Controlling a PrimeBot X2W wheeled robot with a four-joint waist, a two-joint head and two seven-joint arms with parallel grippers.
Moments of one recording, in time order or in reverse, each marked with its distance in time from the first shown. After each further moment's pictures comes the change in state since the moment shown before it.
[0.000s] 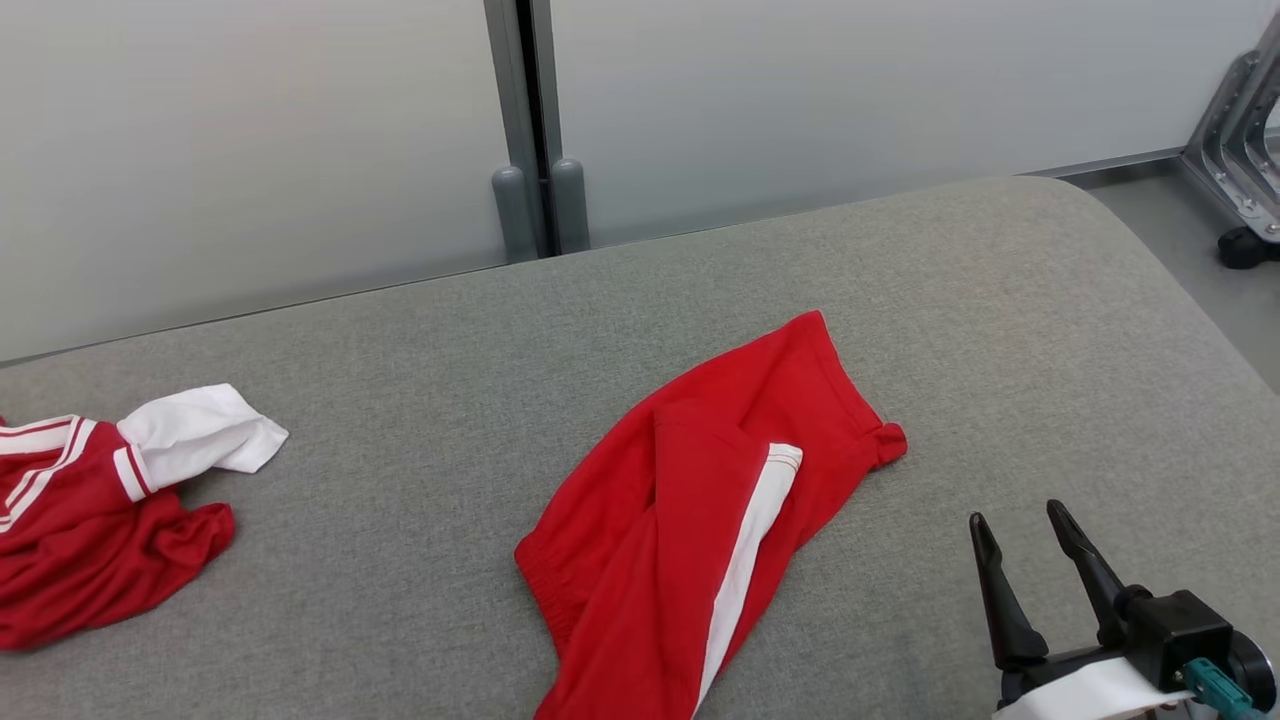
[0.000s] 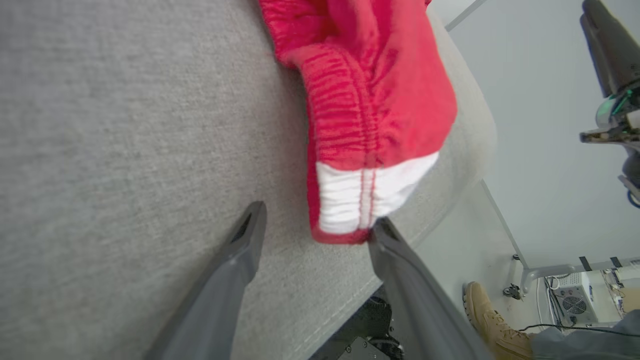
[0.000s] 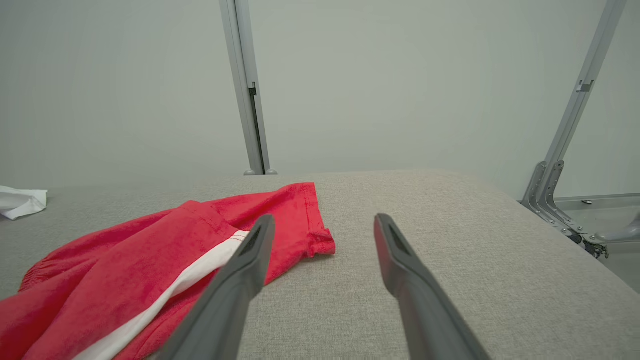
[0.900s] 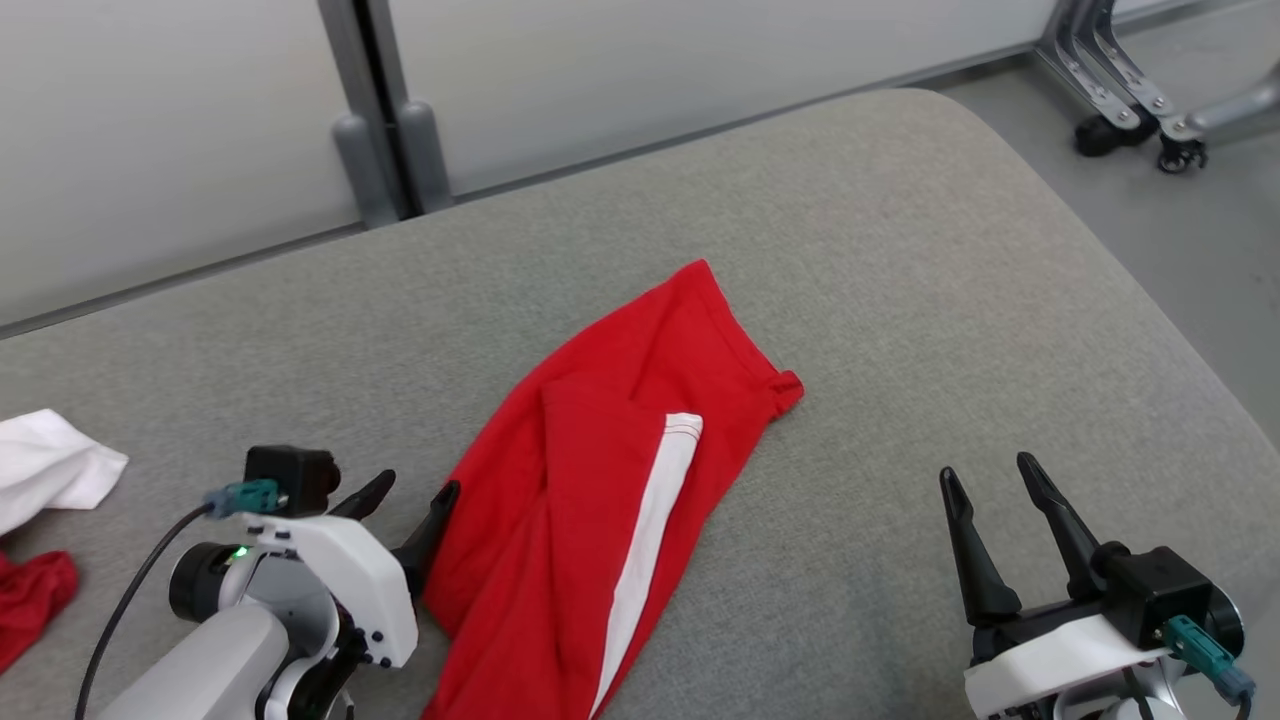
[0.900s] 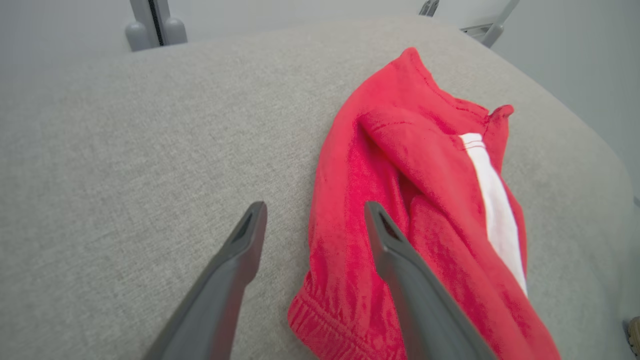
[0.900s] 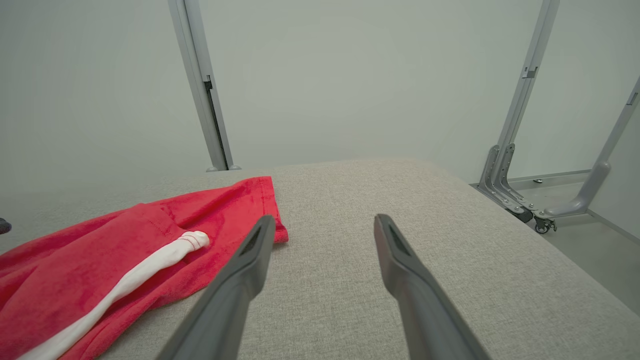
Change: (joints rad) left arm -0.419 0.108 0.100 0.020 0.108 0.182 0.190; right arm -0.064 0.004 0.044 -0.006 0.026 0.000 0.000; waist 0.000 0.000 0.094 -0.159
